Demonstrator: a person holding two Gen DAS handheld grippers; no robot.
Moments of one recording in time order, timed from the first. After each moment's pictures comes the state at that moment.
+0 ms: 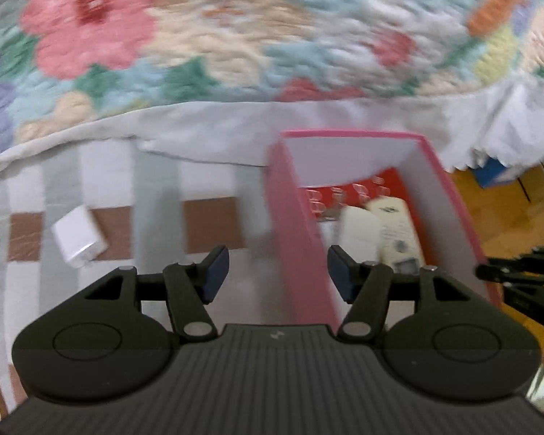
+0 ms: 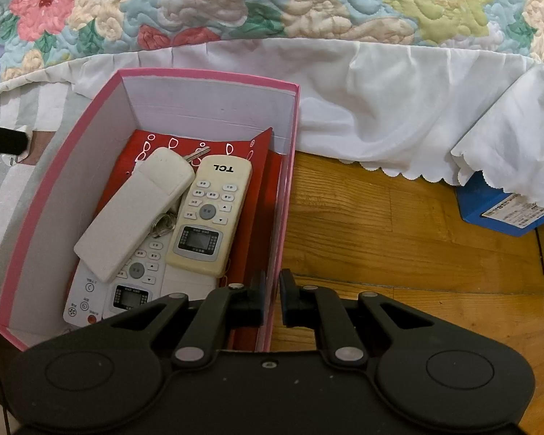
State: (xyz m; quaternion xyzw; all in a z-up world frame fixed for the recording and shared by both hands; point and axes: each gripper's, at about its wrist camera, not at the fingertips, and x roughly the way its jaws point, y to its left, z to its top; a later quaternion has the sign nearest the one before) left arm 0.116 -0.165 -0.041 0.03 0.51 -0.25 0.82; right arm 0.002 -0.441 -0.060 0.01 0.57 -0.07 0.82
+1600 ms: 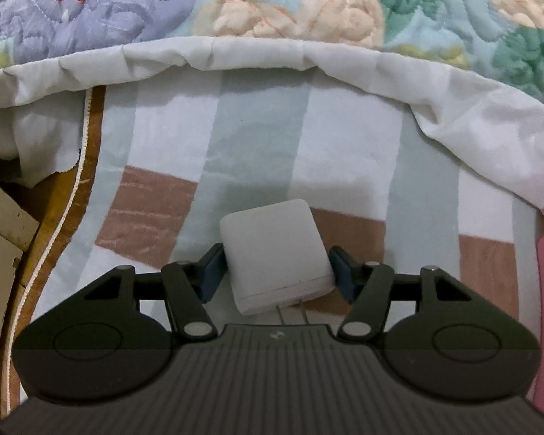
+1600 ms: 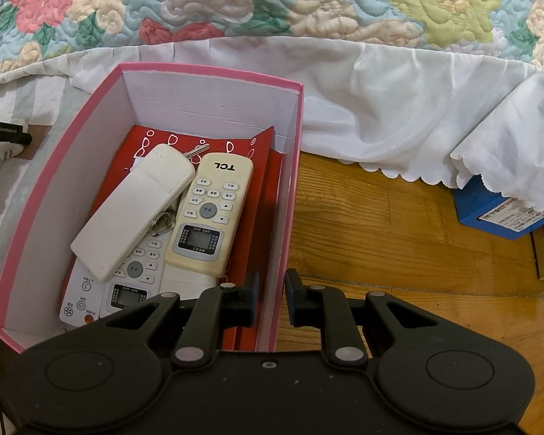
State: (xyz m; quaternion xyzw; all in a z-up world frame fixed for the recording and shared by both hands) left arm 0.218 -0.057 -0.182 0.01 0.51 -0.02 0.86; right arm 0.004 -0.433 -0.062 0.00 0.57 -0.07 0.82
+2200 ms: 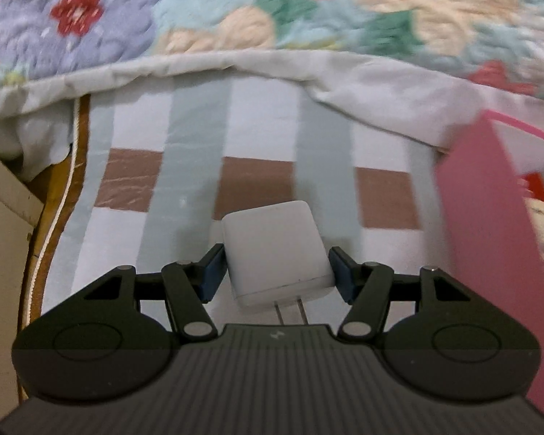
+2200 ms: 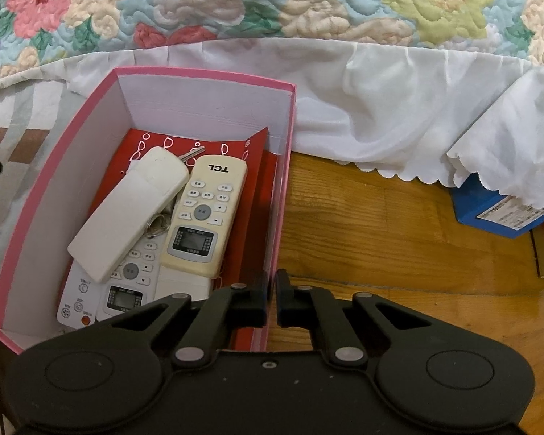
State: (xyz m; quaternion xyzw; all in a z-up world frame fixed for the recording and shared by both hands) left arm 0.139 -0.067 -0.106 0.02 0.52 -0.13 0.84; right arm 0.002 -0.436 -0.063 0.00 0.57 -0.07 0.82
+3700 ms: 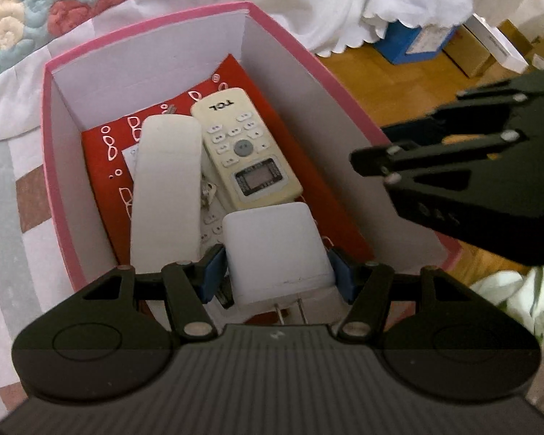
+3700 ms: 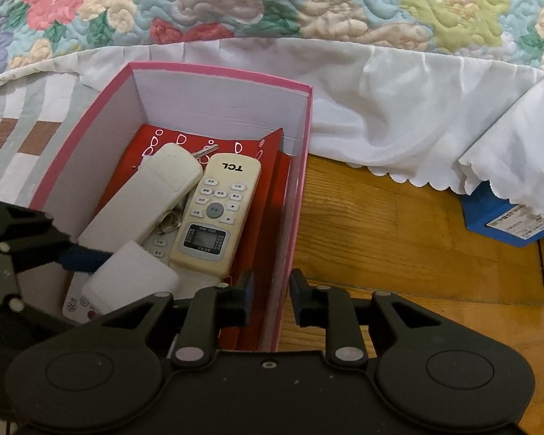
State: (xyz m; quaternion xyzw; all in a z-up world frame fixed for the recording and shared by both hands) left arm 0.032 -0.310 -0.090 0.13 0.54 -0.39 0.74; right arm 0.002 -0.433 -0.065 0.00 0.57 -0.05 0.82
